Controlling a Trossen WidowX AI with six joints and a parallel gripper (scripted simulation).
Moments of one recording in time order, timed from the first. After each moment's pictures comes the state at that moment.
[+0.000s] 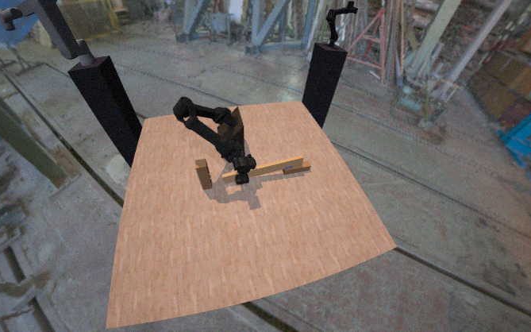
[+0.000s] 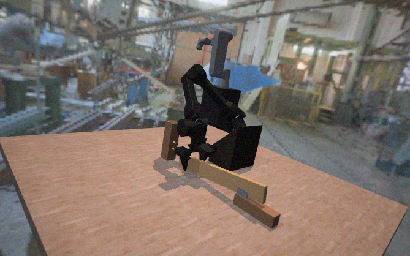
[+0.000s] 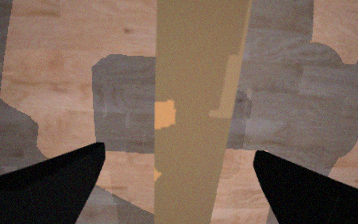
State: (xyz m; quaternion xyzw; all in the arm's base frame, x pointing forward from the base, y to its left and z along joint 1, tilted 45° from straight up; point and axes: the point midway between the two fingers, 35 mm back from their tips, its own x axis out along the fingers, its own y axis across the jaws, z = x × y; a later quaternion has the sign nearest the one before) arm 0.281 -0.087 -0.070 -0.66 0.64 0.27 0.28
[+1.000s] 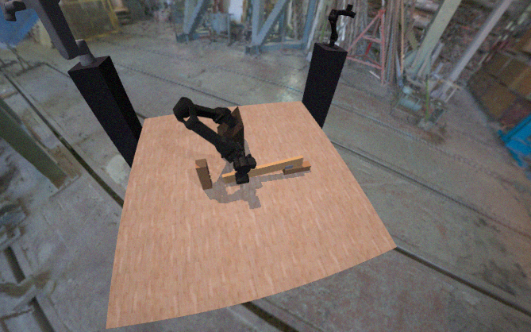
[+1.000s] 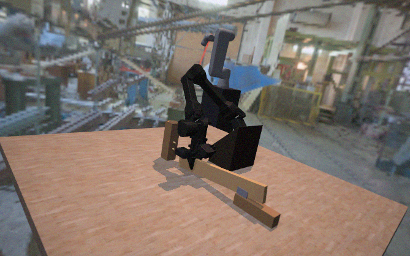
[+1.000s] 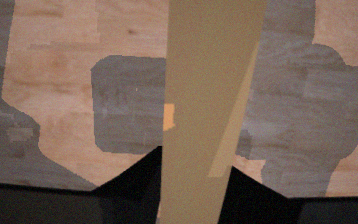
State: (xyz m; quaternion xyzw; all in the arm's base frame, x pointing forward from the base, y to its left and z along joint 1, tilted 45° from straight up) arm 0.279 -0.087 -0.072 -0.66 0.64 0.27 0.28
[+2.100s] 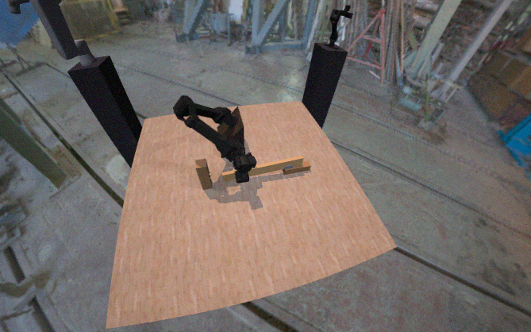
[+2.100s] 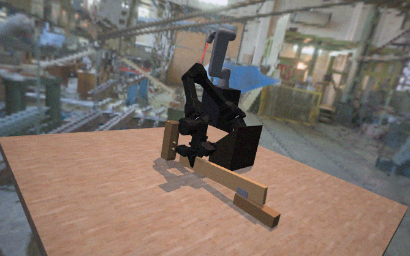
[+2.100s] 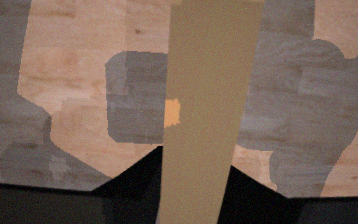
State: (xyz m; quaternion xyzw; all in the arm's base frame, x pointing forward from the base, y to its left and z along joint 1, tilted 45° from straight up) arm 0.278 -0.080 -0.064 -0.66 0.65 0.27 0.27
